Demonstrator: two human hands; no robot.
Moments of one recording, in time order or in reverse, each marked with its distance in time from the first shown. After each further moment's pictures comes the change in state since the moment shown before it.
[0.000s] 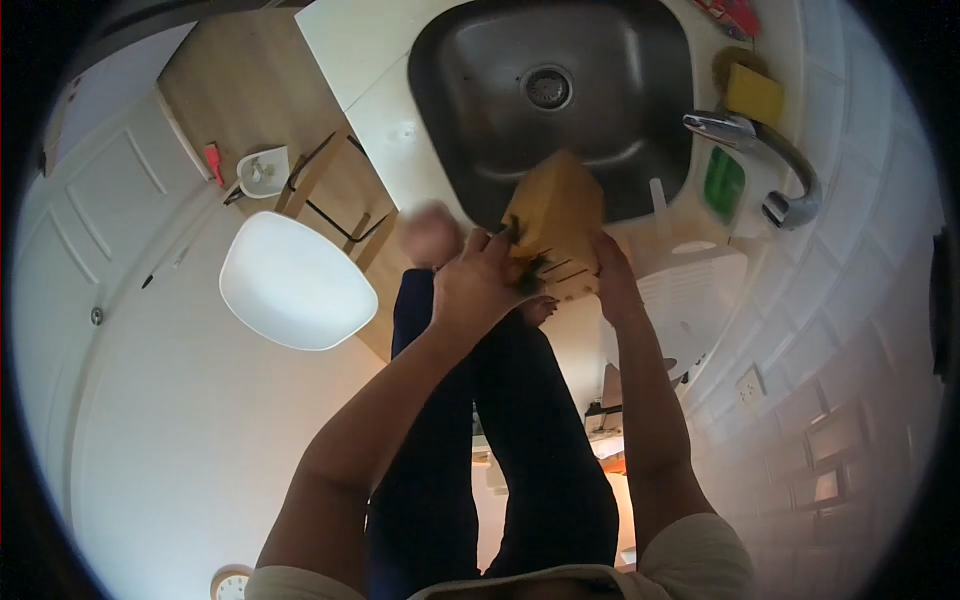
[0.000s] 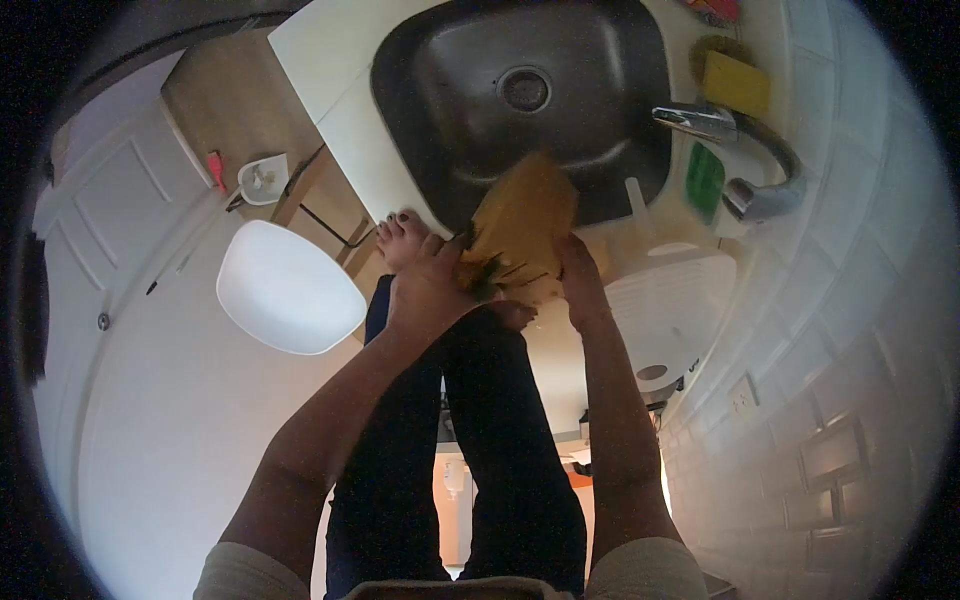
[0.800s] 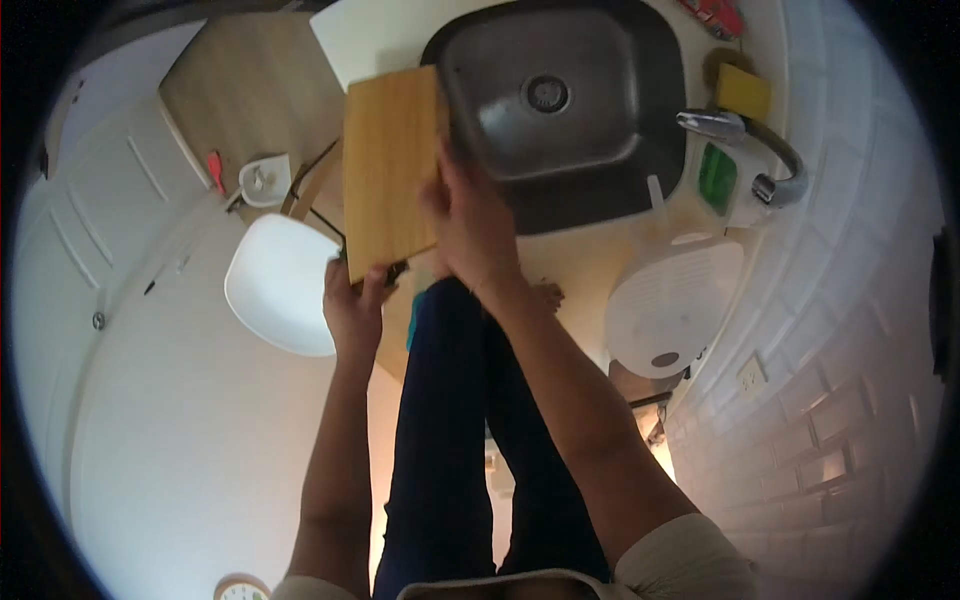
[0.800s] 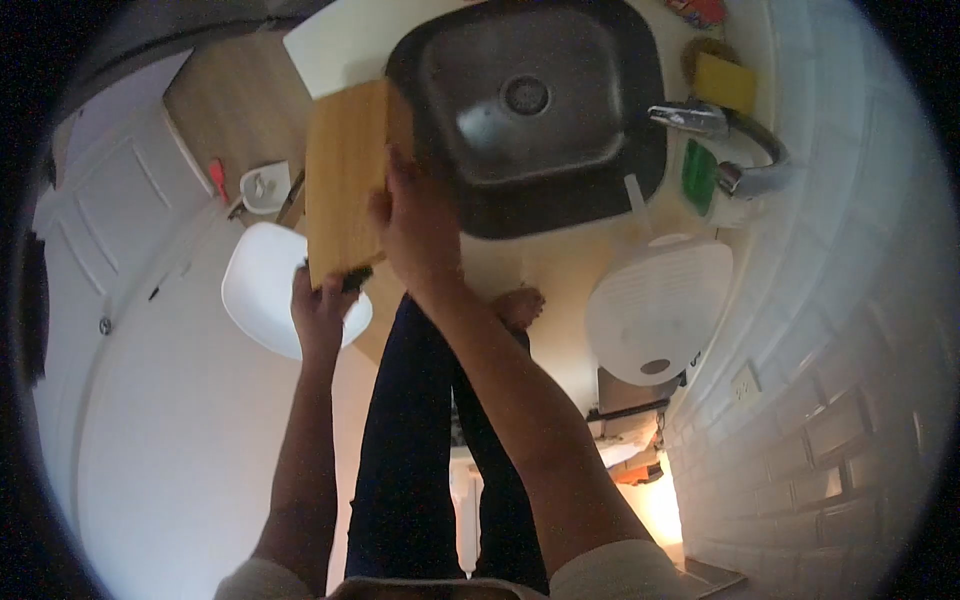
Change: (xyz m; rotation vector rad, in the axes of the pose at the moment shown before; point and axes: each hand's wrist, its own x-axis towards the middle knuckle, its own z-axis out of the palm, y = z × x) left_hand -0.066 -0.110 -0.057 -0.535 0.445 -0.301; right_hand -0.020 -0.069 0.220 -0.801 0.128 -0.728
